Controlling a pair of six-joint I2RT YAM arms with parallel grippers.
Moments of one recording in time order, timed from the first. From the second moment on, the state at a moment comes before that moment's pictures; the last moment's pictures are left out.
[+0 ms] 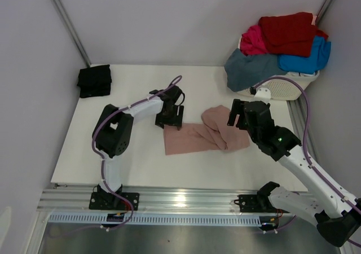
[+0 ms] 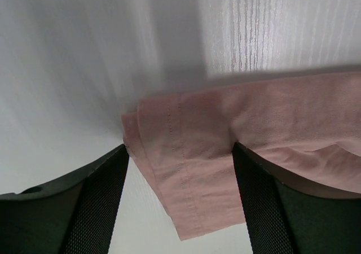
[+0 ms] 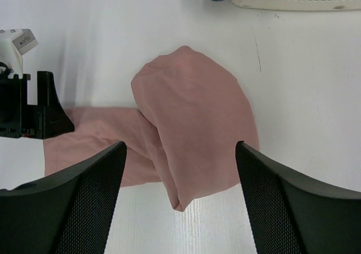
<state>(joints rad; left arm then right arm) -0.55 2.00 1.45 -0.74 -0.04 -0.42 0.63 0.95 1.01 -0.59 0.49 0.46</state>
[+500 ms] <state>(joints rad) -0.55 2.02 1.53 -0.73 -0.04 -0.41 0.64 0.93 1.01 -0.64 0.49 0.47</state>
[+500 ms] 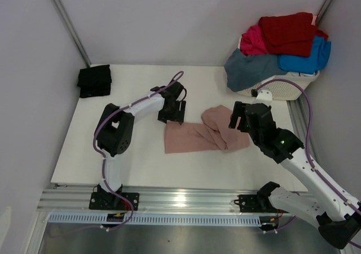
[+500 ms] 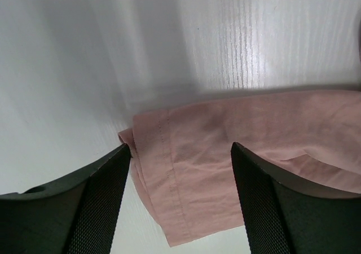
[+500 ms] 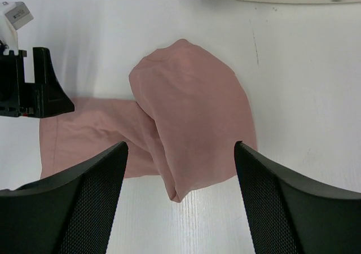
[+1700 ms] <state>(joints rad) -0.56 2.06 1.50 -0.66 -0.04 -0.41 0.65 0.94 0.99 -0.66 0.50 0.48</state>
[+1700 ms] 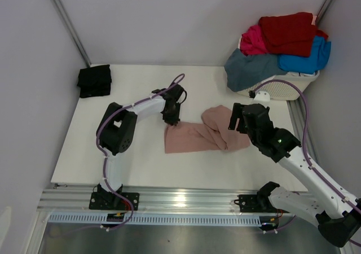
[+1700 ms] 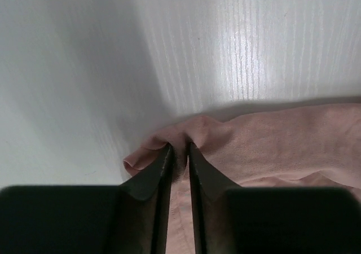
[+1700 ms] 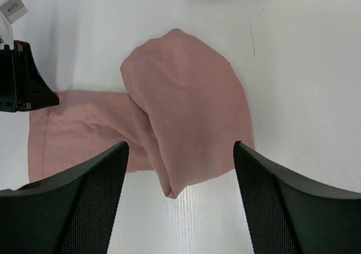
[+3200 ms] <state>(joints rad) -0.56 0.89 1.02 -0.90 -0.25 -0.52 0.60 1.60 1.00 -0.32 0.33 0.48</state>
